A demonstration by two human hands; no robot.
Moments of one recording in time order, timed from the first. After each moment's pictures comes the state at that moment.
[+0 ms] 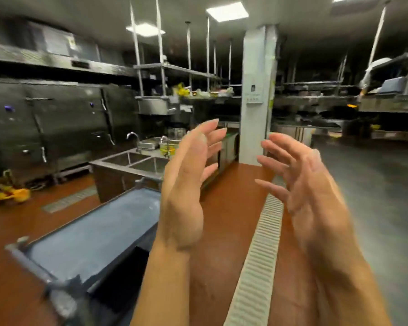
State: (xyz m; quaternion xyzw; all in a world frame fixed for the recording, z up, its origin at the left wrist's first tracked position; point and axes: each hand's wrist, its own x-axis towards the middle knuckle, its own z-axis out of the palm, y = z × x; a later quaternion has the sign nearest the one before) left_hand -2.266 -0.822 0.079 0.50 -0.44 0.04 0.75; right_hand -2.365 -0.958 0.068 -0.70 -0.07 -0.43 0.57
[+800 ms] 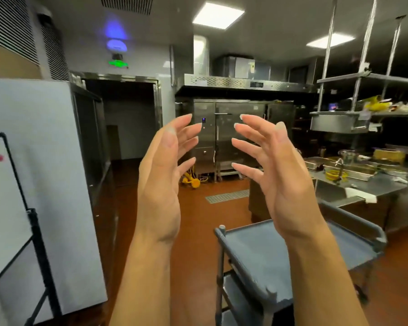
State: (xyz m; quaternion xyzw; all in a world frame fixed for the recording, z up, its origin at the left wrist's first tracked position) left_hand -2.119 -0.319 0.101 0.61 -0.24 0.37 0.66; right_hand -2.083 -0.484 0.103 -0.62 -0.40 -0.21 0.64
